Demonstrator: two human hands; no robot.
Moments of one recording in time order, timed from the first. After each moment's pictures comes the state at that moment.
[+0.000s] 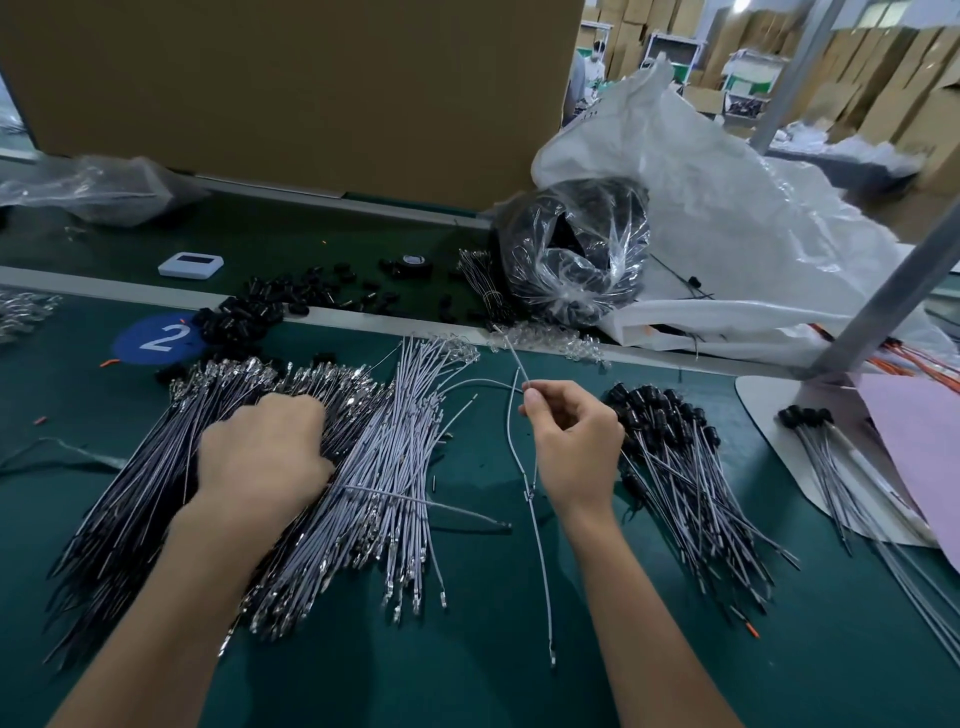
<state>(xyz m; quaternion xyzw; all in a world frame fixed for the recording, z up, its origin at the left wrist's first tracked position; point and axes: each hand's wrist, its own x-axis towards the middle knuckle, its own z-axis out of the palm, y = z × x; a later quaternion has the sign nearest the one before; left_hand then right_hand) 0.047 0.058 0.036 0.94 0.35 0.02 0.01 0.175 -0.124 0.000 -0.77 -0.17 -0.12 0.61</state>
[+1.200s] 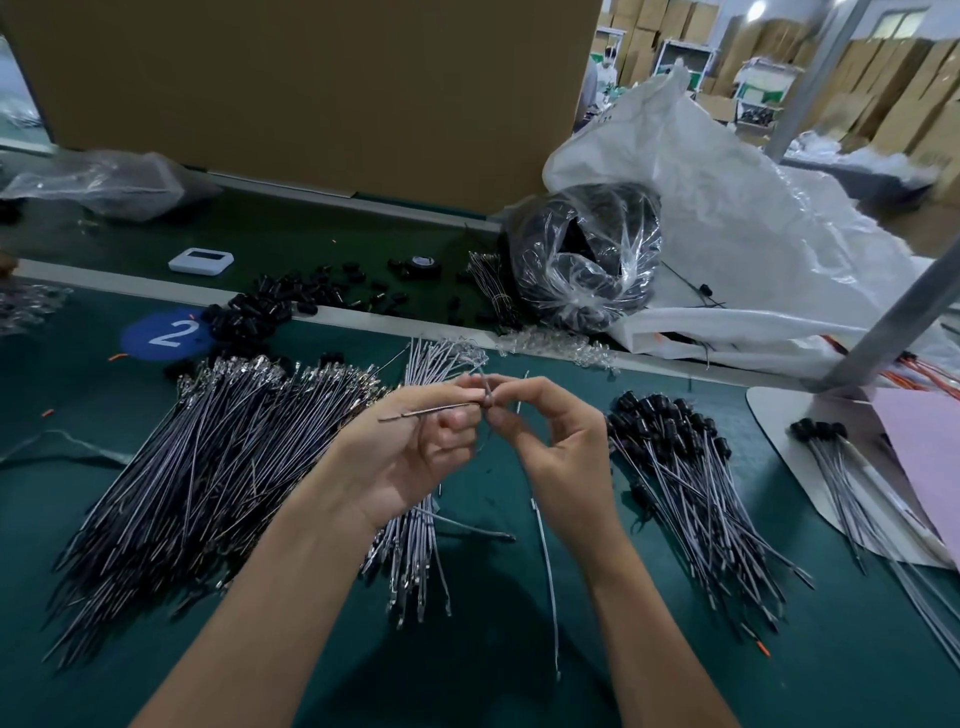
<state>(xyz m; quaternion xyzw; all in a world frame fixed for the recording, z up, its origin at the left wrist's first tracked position) 0.084 0.006 0.047 0.41 0.11 0.01 0.91 0.157 -0.122 0.017 -0.61 -0.41 -0.01 0.68</state>
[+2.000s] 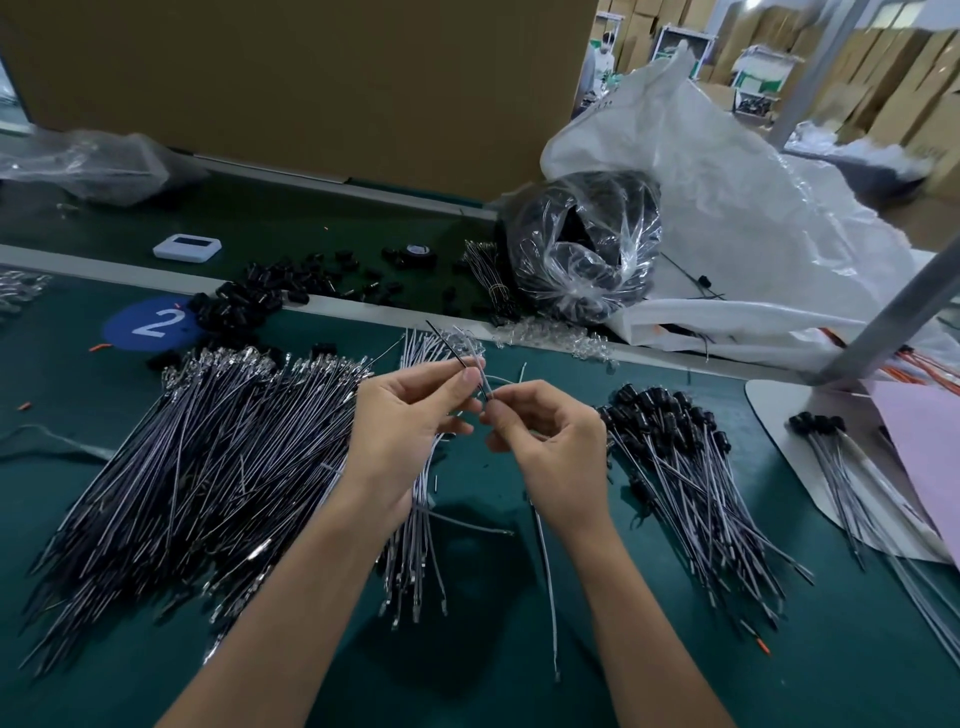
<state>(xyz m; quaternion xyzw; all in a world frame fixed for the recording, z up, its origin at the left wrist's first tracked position) 0.097 -0.003 0.024 0.54 0.14 0.27 0.79 0.162 -0.118 0.005 -0.72 -0.29 -0.03 0.63</state>
